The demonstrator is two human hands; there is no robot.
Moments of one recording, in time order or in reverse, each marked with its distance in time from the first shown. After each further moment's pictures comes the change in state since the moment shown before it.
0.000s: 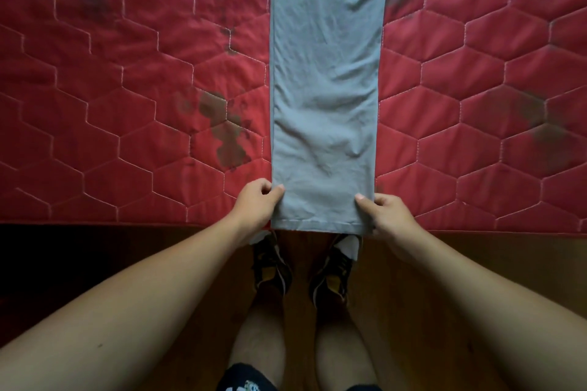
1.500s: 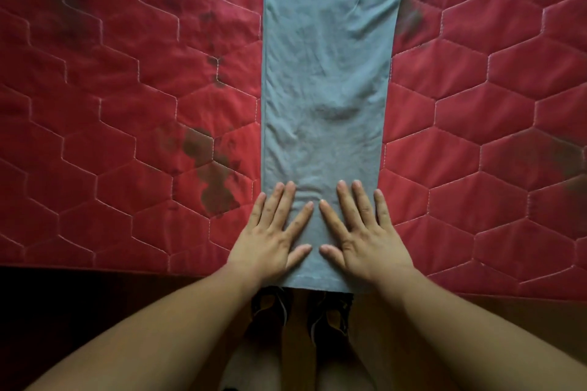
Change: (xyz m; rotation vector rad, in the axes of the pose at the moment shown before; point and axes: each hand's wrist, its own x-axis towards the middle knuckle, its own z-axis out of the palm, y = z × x) left_hand 0.048 -0.013 0.028 1.176 0.059 0.784; right_hand 0.067 -0.008 0.009 -1.507 0.192 -0.992
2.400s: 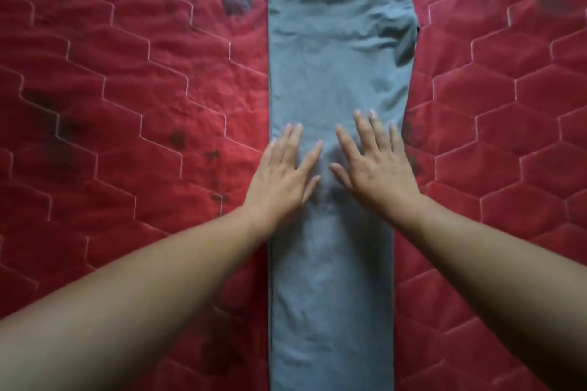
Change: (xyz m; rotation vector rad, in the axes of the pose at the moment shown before) left_hand 0.265 -0.140 -0.153 -0.083 0.295 -0.034; right_hand 0.276 0.145 -0.162 -0.068 0.214 0.222
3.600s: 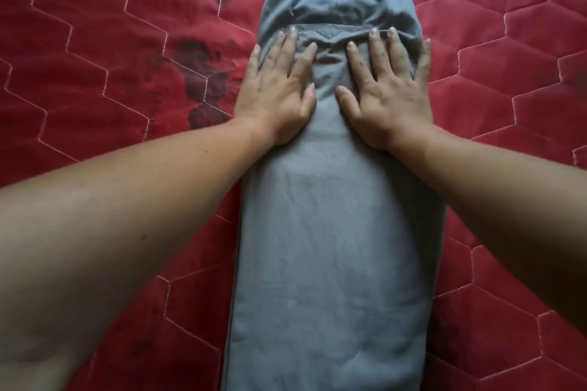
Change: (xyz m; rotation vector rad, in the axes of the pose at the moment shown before) left_hand 0.358 -0.144 -0.031 0.100 0.151 -0.190; right_hand 0.346 0.137 -0.004 -0.050 0.160 0.084
